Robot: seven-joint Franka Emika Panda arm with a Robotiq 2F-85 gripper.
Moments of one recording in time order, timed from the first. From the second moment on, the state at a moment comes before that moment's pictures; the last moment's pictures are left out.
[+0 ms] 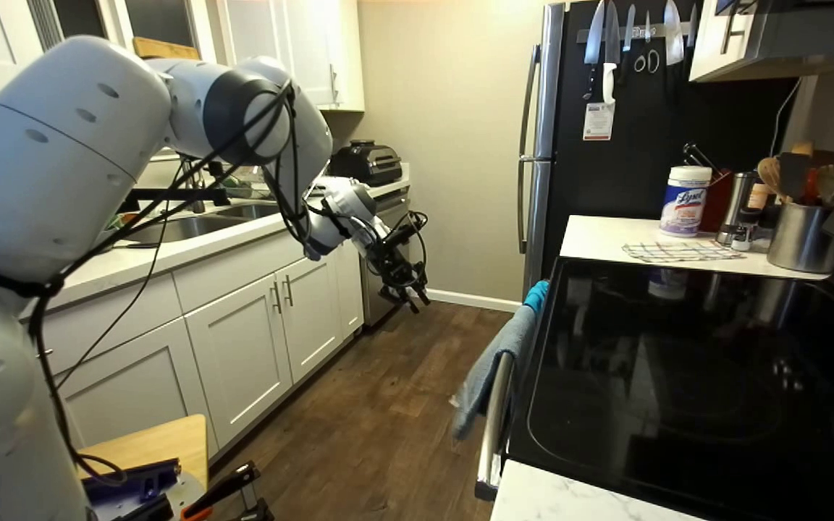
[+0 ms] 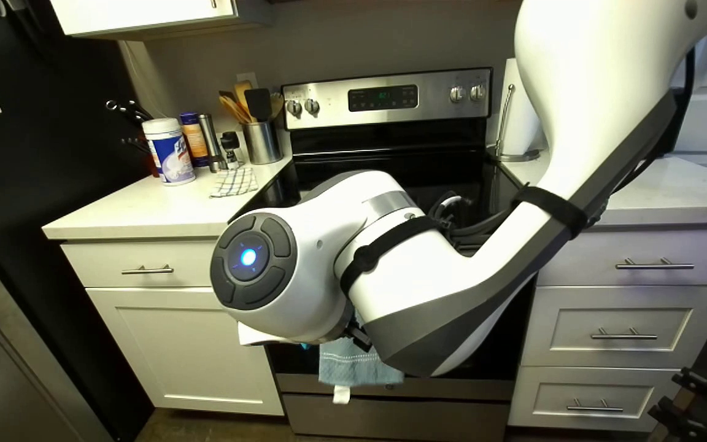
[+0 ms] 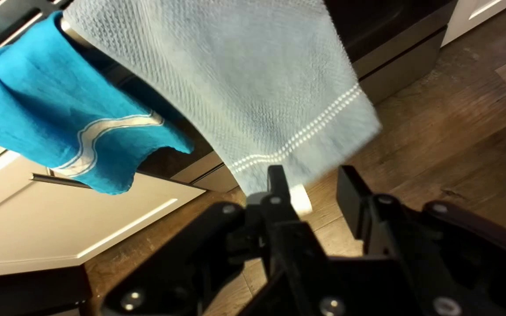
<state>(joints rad) 0.46 0.73 0.28 -1.56 -1.00 2.00 -0.39</state>
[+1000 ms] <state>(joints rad) 0.45 0.70 0.24 -1.51 -1.00 1.99 -0.38</state>
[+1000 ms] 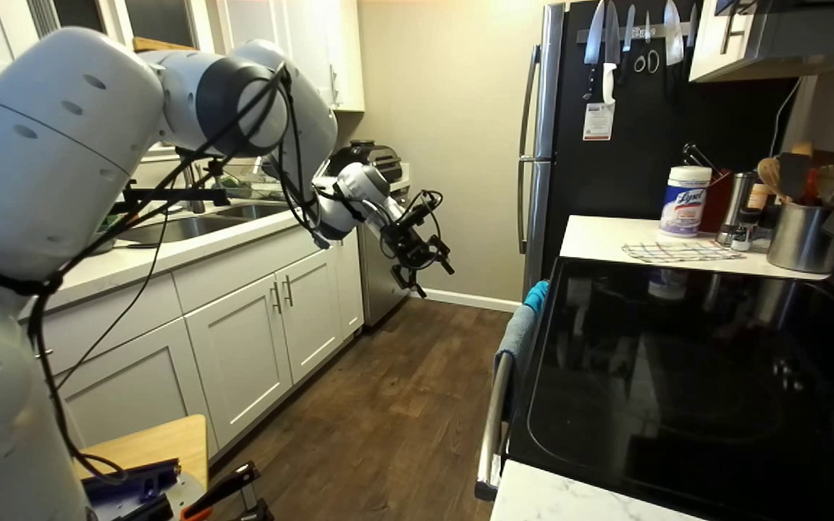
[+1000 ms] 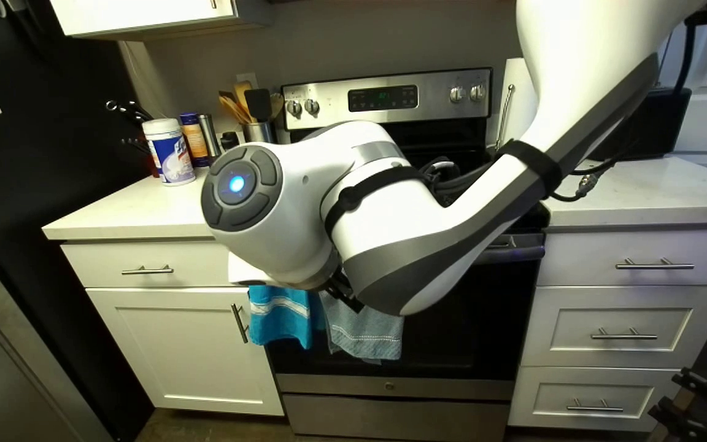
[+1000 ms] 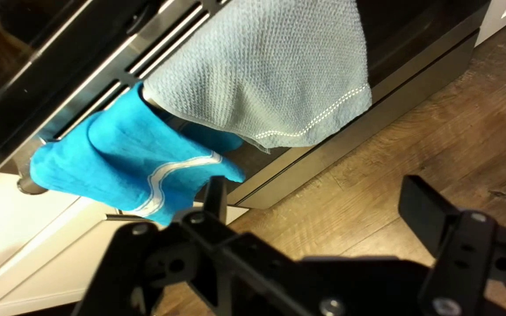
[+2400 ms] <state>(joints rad) 0.42 0.39 0.25 -1.70 -0.98 1.99 -0.15</state>
